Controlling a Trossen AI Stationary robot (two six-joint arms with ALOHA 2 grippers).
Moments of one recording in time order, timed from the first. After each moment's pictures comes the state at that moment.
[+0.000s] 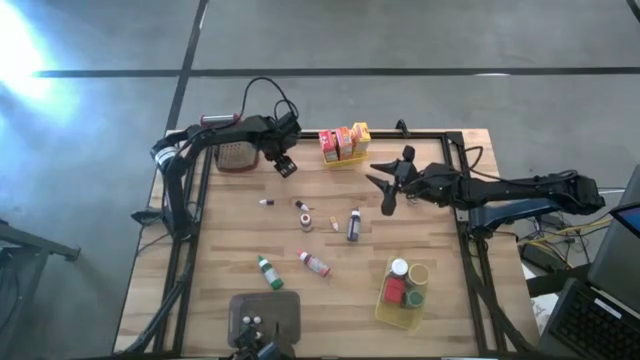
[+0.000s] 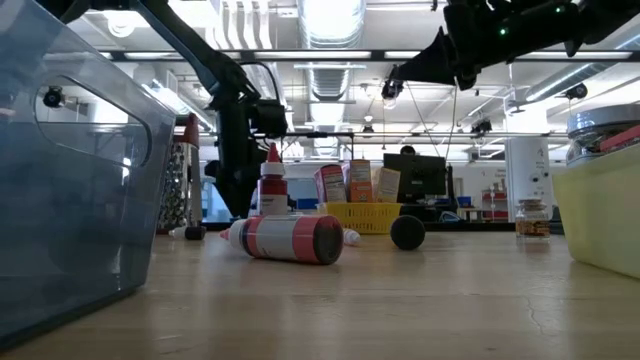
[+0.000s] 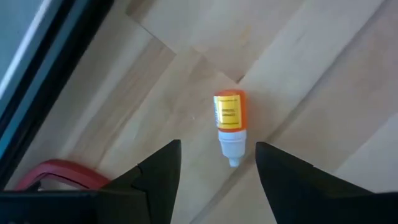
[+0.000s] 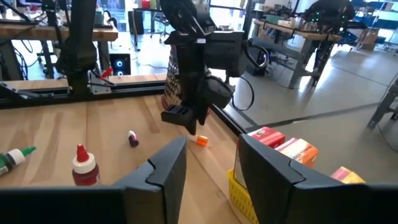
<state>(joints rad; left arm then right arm) 0.67 1.85 1.31 -0.76 -0.12 0.03 -0.12 1.01 0.53 0.33 0.31 -0.03</state>
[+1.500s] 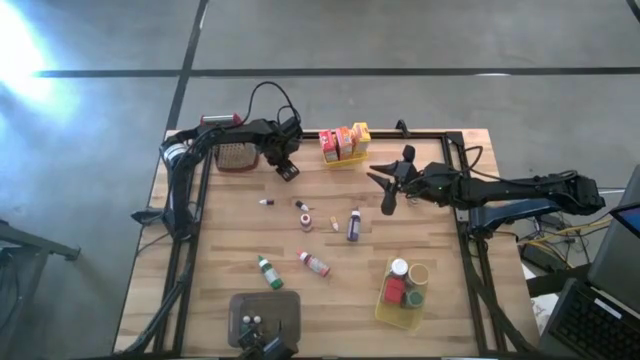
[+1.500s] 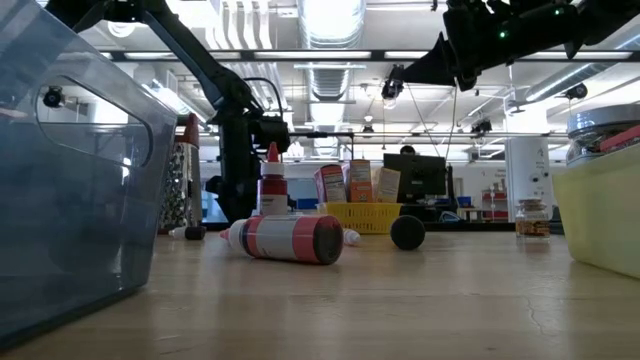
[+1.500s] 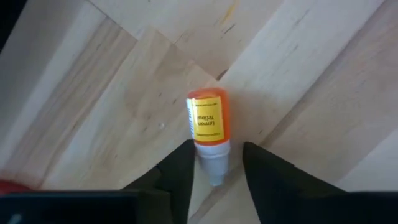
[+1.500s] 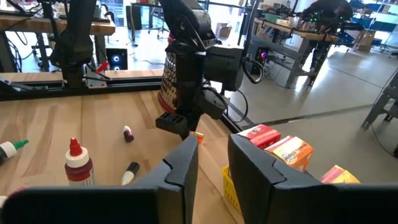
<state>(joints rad) 0.68 1.94 1.30 -0.73 -0.06 0.01 -0.13 1.01 0.53 0.32 0.31 -0.05</state>
